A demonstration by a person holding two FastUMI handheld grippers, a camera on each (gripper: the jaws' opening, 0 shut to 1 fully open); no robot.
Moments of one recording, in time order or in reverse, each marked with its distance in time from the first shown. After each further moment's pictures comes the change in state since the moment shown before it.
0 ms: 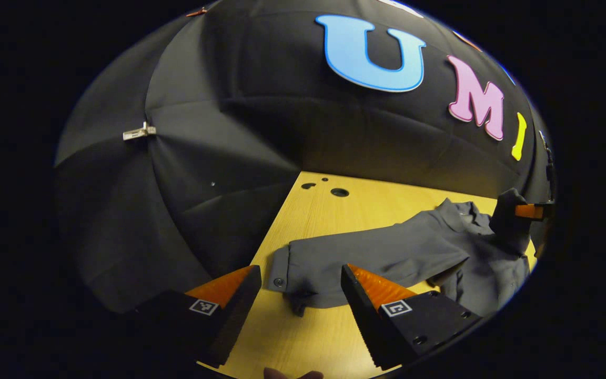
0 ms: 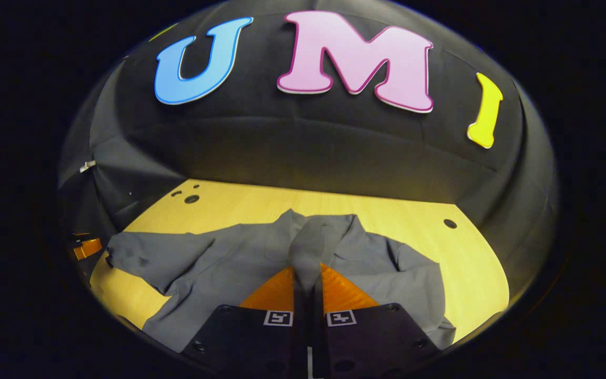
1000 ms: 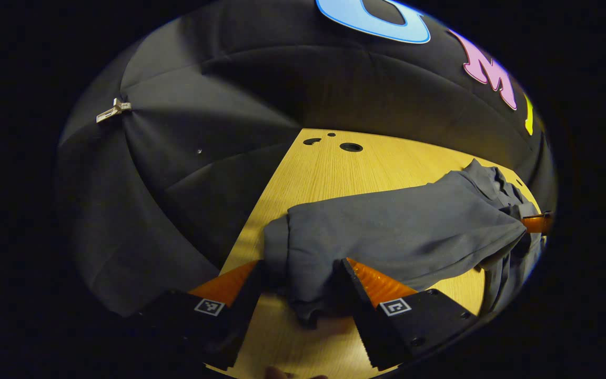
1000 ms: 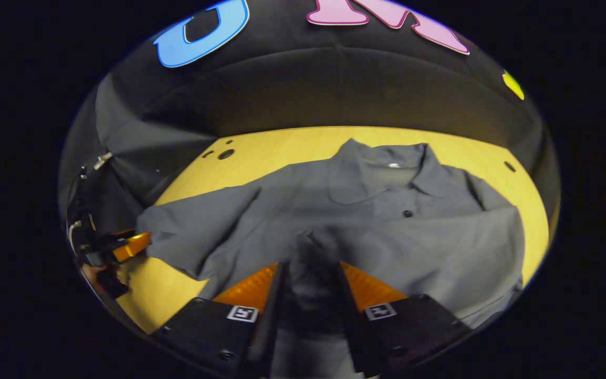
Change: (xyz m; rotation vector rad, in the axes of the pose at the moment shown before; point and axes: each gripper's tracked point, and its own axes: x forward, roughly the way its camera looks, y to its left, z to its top) left arm 0.069 -0.002 -0.049 0.065 0.164 0.029; right arm 0.020 0.110 -0.081 0.147 0.275 0.276
